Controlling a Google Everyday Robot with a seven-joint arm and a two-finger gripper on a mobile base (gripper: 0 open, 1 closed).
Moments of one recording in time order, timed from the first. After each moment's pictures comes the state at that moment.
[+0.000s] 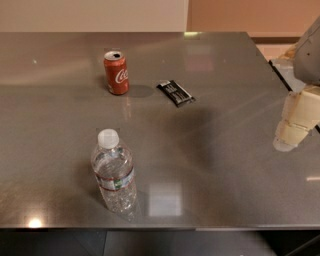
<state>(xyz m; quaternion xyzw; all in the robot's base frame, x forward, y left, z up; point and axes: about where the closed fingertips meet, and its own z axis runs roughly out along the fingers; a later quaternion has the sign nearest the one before) 0.438 -0.217 0.976 -0.60 0.78 -0.03 0.16</state>
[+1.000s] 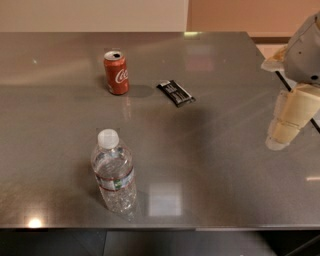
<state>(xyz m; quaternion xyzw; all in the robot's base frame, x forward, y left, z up) 0.443 -0.200 0.971 -0.62 0.77 0.01 0.16</state>
